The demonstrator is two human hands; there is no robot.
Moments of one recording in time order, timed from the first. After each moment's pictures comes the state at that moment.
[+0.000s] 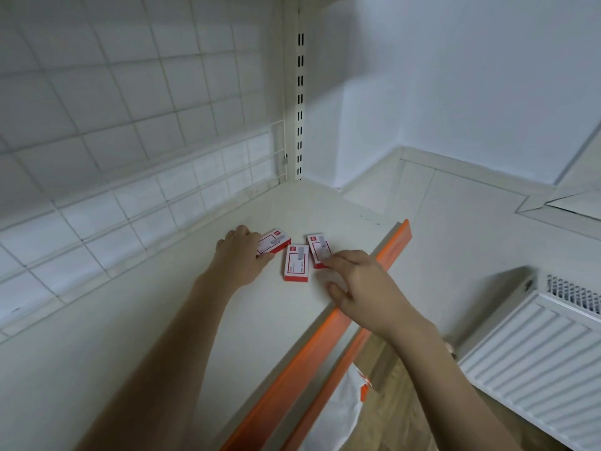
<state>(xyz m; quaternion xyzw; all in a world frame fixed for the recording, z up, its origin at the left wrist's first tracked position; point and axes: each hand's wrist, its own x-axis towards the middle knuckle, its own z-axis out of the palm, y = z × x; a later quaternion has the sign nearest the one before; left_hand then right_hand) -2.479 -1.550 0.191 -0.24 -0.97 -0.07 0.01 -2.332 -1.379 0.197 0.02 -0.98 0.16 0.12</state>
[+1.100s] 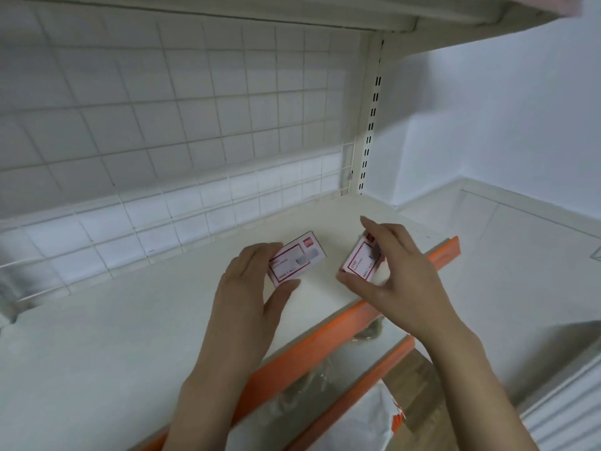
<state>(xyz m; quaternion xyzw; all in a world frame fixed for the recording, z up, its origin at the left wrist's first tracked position) -2.271 -1.650 0.238 -0.21 -0.86 -0.36 0.29 -2.260 -1.439 0.250 0.10 -0.92 0.27 0.28</state>
